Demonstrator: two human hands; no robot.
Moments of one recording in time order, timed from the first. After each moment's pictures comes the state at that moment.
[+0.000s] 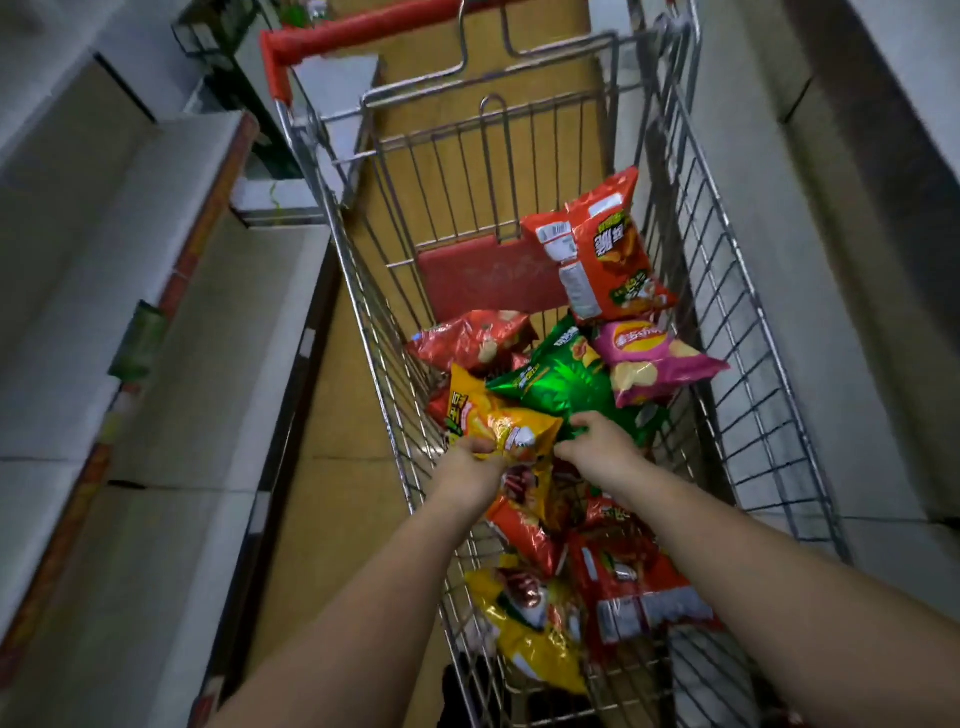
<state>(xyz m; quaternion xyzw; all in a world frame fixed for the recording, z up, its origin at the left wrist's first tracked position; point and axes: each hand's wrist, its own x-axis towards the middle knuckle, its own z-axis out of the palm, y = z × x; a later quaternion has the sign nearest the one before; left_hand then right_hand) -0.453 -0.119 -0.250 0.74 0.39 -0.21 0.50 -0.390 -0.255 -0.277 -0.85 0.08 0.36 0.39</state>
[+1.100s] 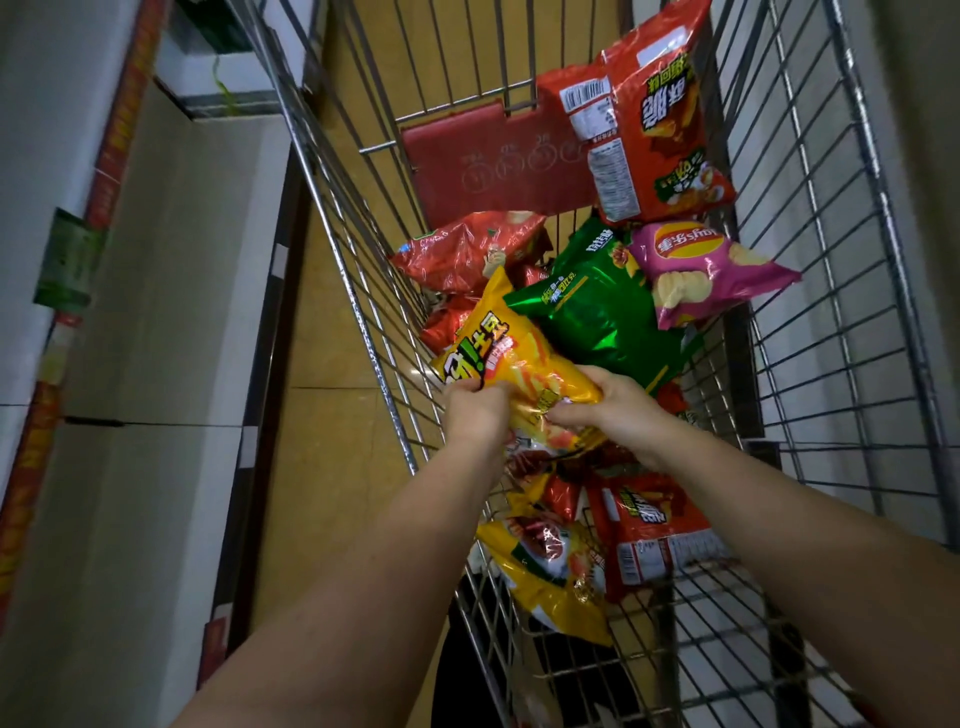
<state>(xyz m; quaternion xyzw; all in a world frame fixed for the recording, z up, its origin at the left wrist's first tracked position) -0.434 -0.118 -0.313 0.57 0.54 -0.15 0.60 -0.399 -0.250 -0.340 -0.74 0.09 0.43 0.52</state>
